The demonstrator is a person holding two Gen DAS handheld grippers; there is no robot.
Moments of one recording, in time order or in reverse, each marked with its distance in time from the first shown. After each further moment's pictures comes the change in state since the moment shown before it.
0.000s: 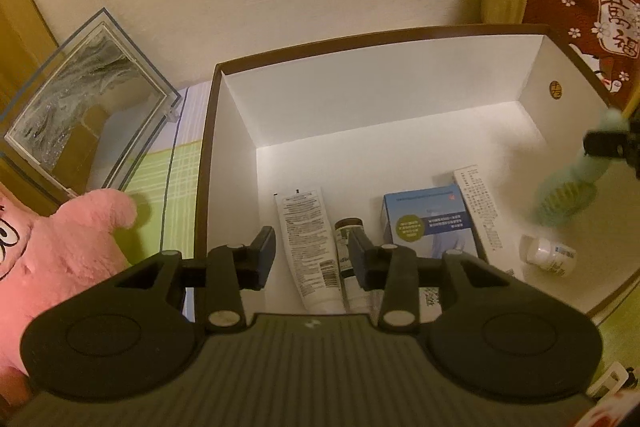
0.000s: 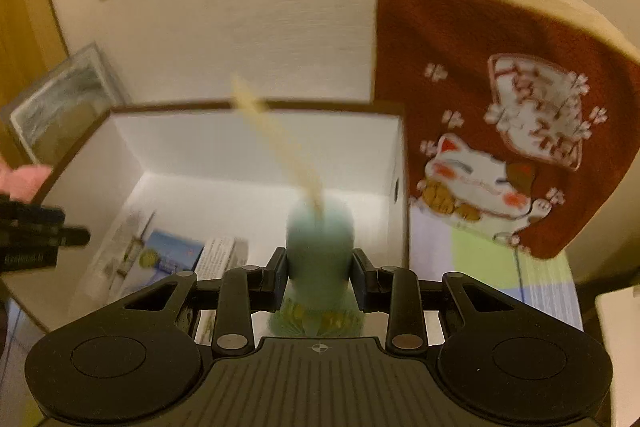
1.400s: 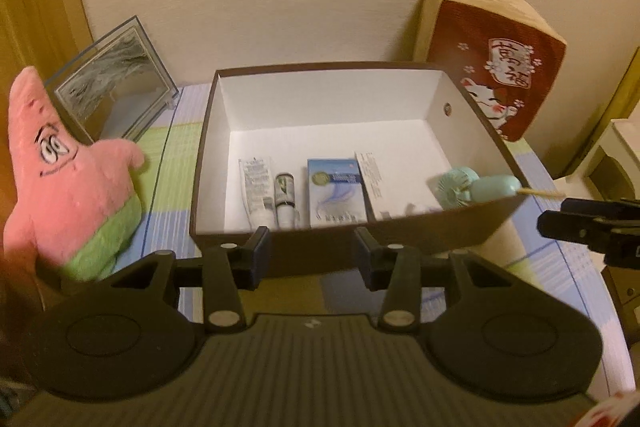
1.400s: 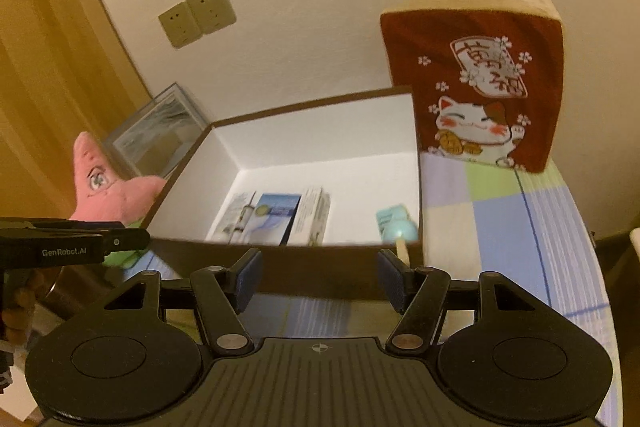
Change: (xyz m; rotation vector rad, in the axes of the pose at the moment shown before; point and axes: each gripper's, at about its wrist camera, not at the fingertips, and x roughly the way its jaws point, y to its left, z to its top) left arm -0.149 -0.018 -0.072 -0.111 -0.096 -0.129; right arm -0.151 0.014 -0.076 0.145 -0.033 0.200
